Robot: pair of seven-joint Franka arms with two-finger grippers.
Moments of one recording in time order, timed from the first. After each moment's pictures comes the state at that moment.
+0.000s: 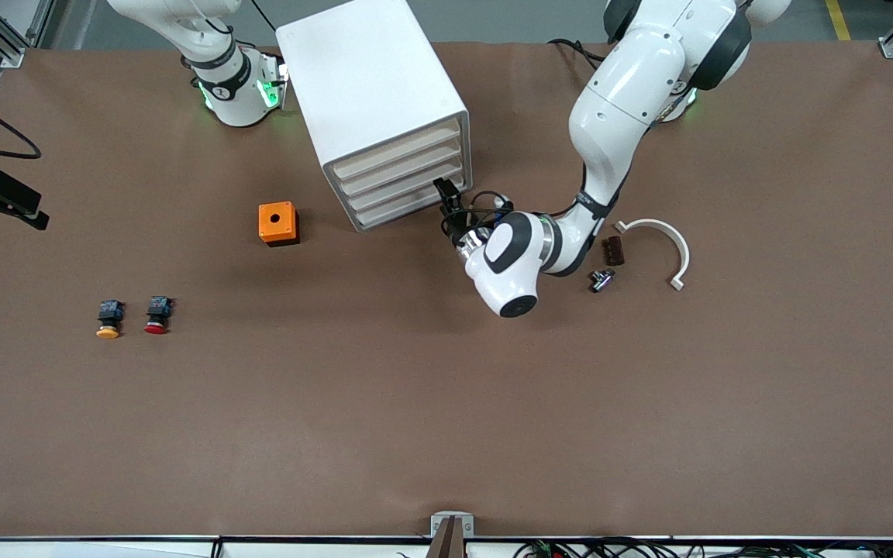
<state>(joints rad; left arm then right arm) -0.61 0.94 -0.10 -1.40 -0.92 1.57 -2.29 0.03 0.03 -0.09 -1.51 0.00 1.58 -0.05</state>
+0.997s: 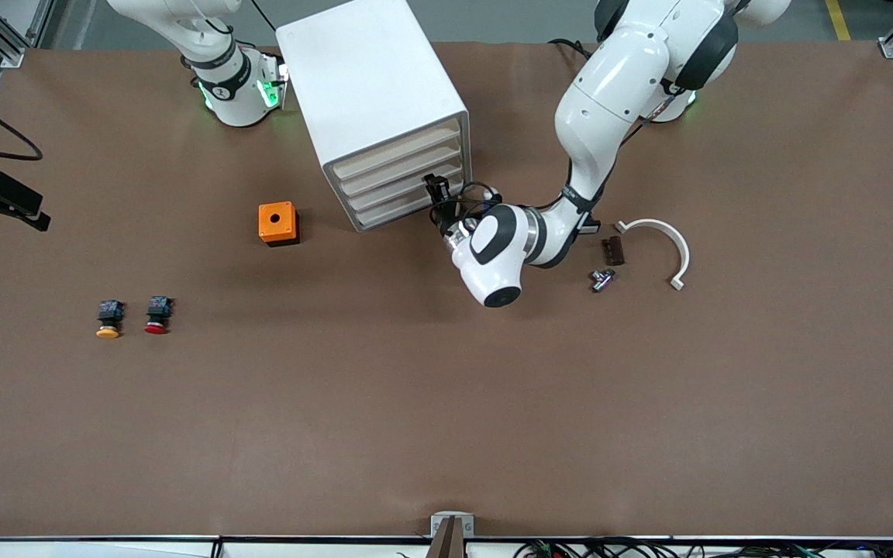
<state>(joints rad) -0.64 0.96 -0.10 -1.39 -0.97 1.56 -2.24 0.03 0.03 -0.09 -1.51 0.00 1.58 -0.05</state>
